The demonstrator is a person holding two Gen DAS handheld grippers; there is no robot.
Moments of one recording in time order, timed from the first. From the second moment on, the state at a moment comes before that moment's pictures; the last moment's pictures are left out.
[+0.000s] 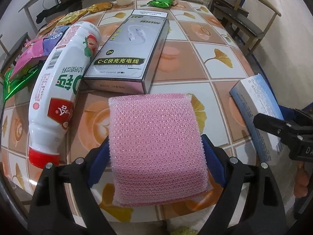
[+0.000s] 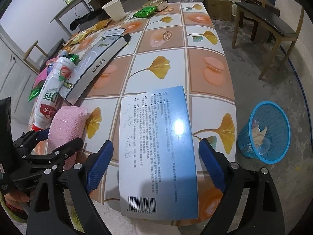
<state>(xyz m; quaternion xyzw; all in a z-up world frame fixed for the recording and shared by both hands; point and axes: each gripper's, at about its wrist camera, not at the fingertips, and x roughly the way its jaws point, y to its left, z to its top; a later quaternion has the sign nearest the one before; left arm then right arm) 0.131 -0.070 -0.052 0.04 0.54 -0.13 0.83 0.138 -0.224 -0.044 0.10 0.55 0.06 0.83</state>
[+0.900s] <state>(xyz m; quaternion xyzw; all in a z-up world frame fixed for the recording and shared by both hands) 0.110 -0.070 -0.017 0.02 0.50 -0.15 0.85 0.116 -0.252 -0.028 0.17 0.51 0.06 0.84</state>
